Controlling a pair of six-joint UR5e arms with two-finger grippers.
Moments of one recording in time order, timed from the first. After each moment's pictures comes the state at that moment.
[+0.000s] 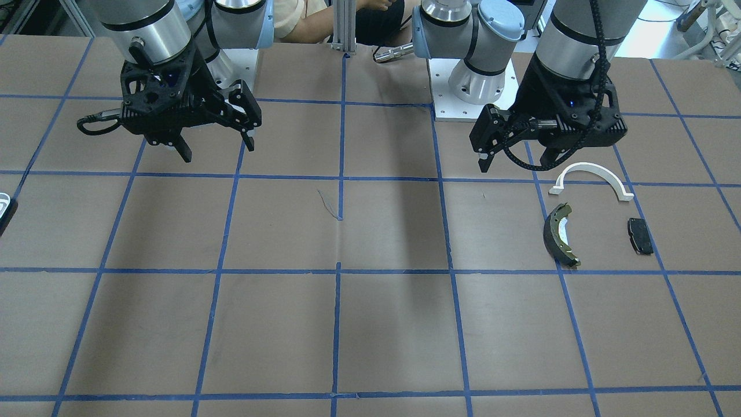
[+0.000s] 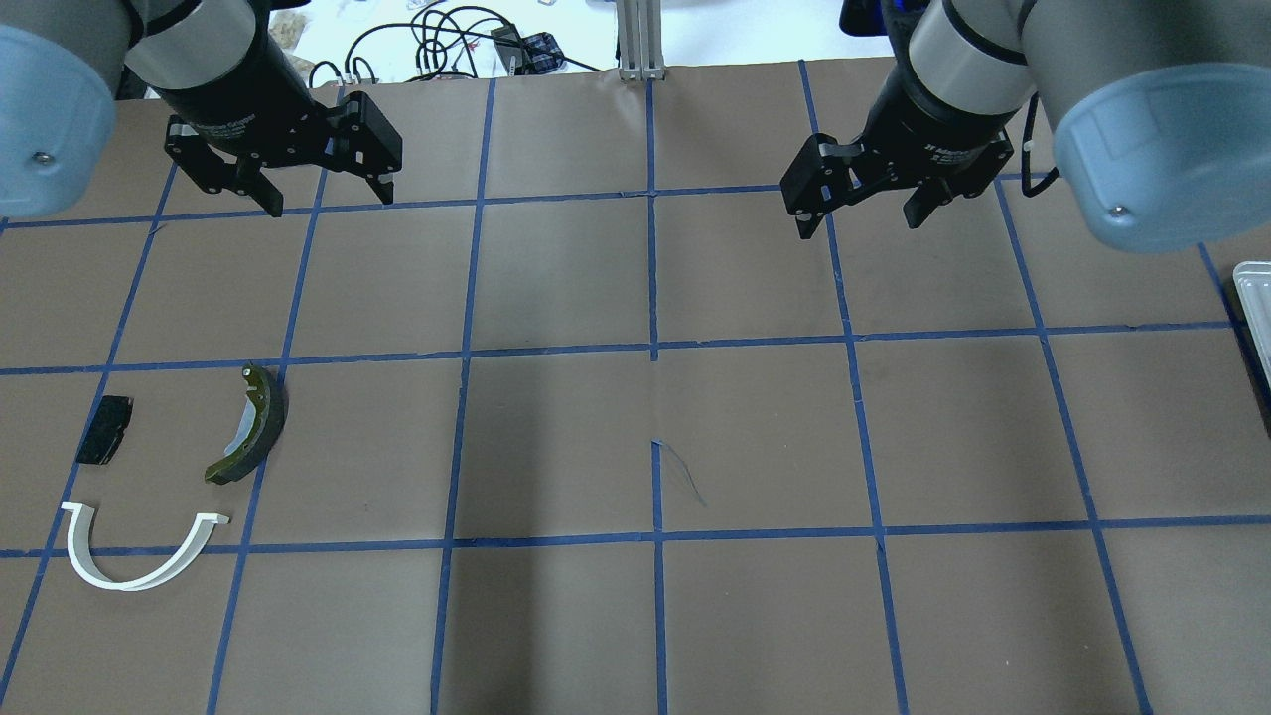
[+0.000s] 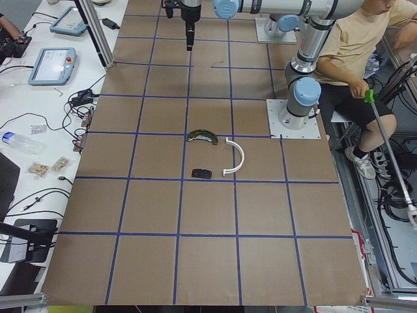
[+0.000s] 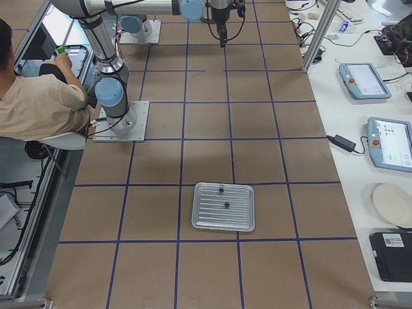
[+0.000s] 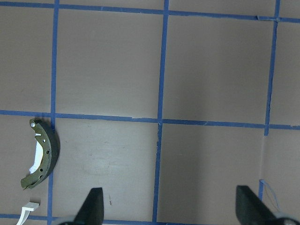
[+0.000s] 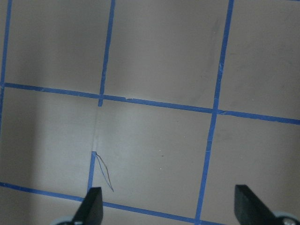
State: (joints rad) left arm -1.56 -1.60 -1.53 -1.49 1.56 -0.05; right arm 1.63 -1.59 1.63 -1.72 -1.47 -0.06
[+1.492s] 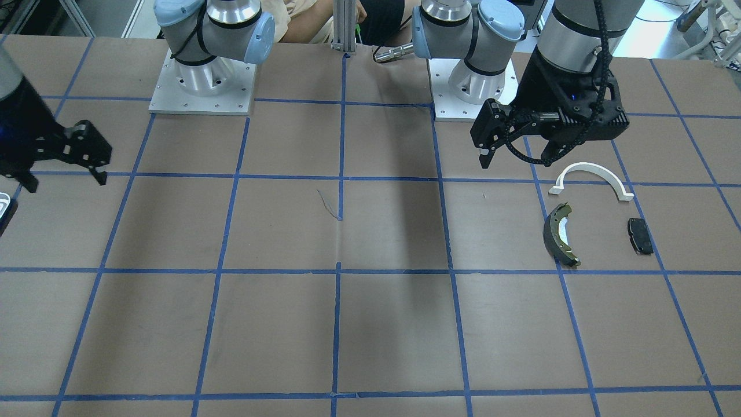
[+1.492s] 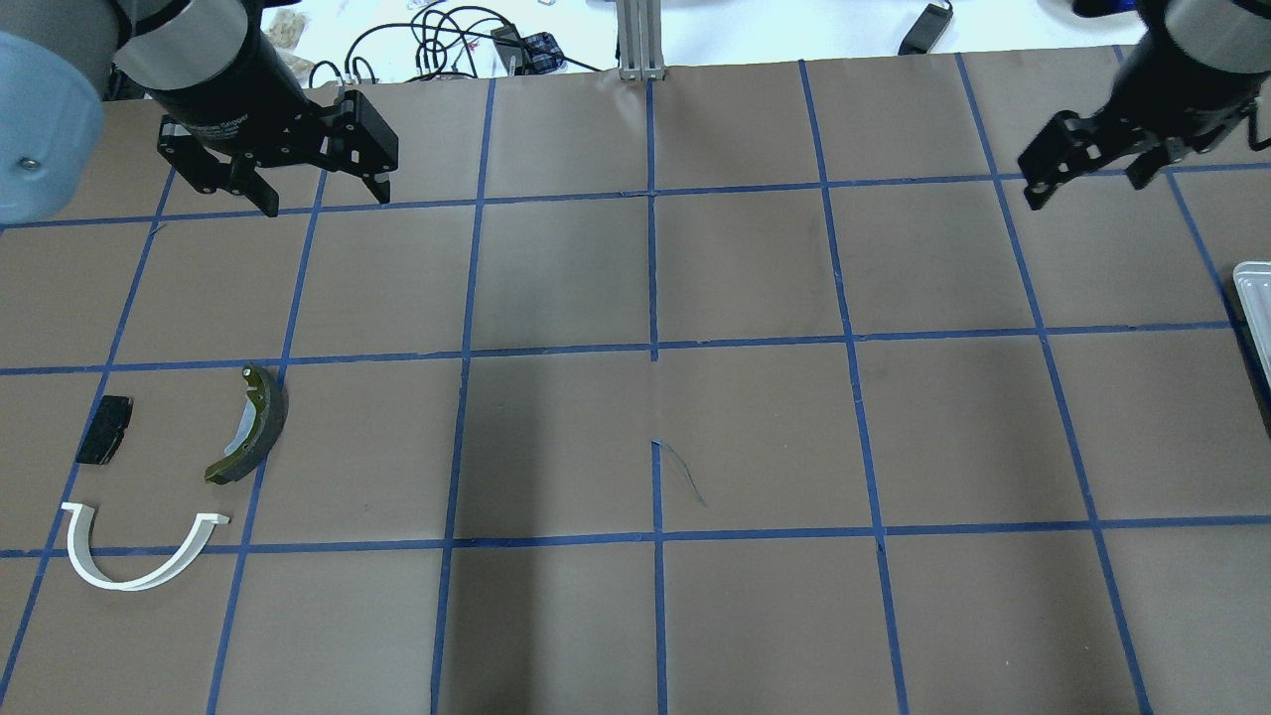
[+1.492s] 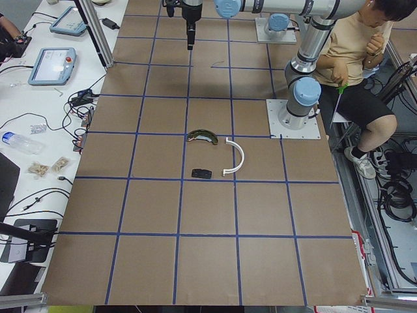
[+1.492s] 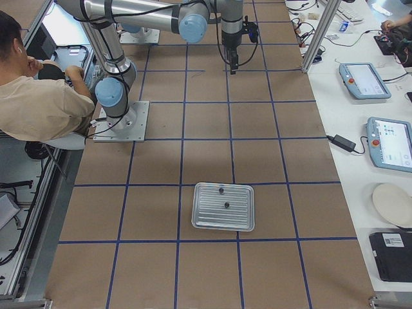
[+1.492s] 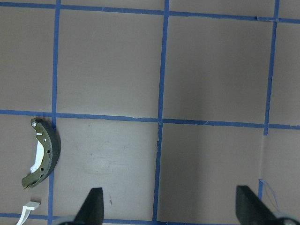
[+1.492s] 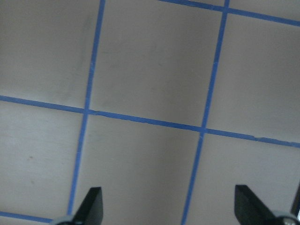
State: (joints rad) left arm -1.55 -1.58 -1.54 -1.49 1.56 -0.05; right arm 1.24 -1.53 1.63 -1.75 -1.56 -0.54
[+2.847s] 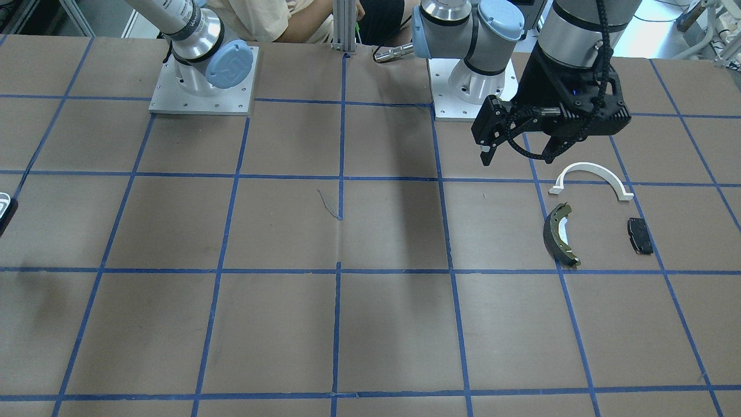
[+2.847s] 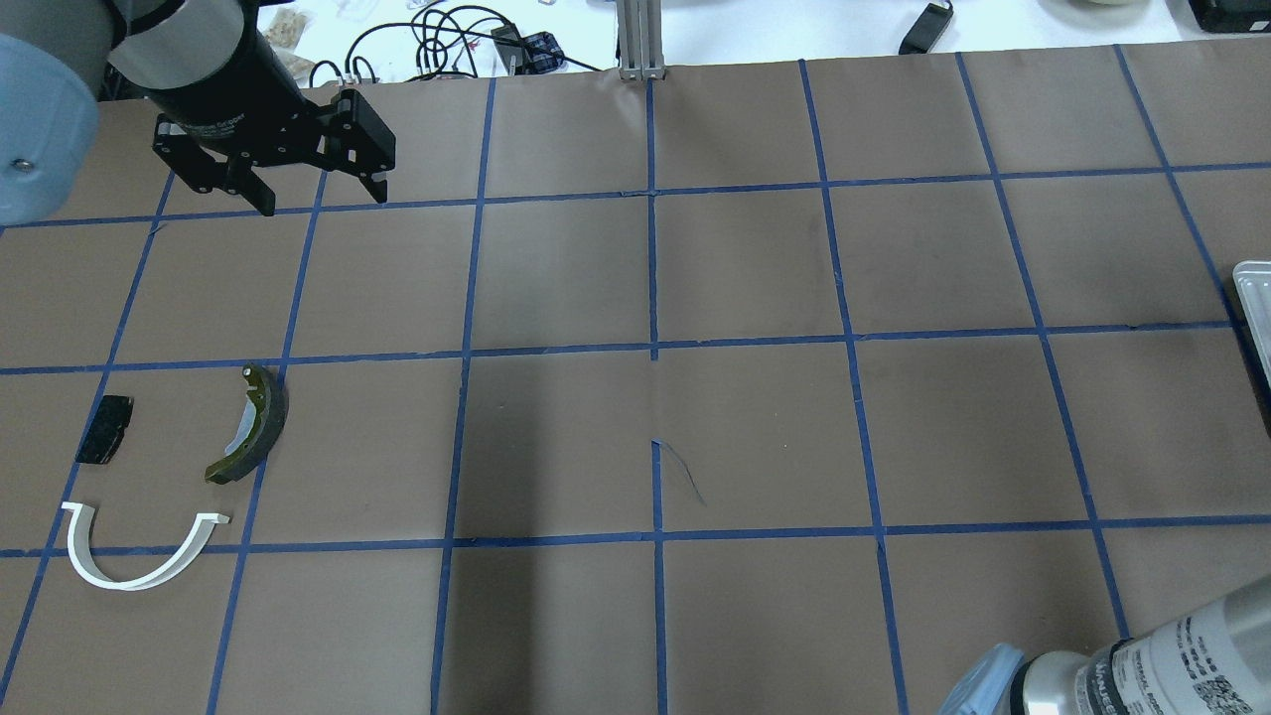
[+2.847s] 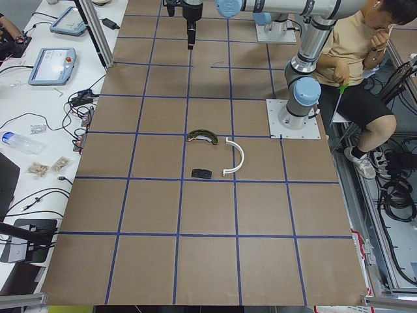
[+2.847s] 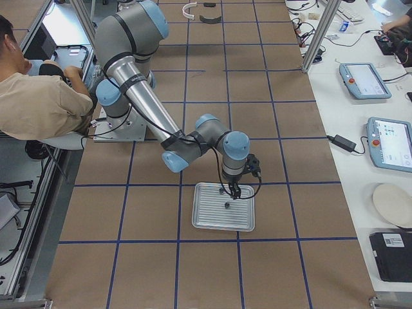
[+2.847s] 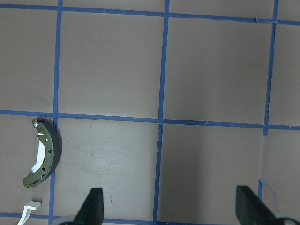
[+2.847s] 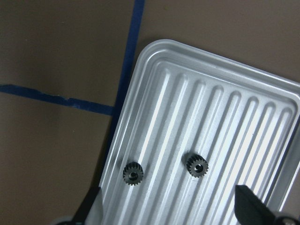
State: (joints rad) left arm -1.55 -1.57 -1.54 -1.49 1.57 -0.05; right arm 0.70 -1.08 1.60 -2.13 -1.57 -1.09
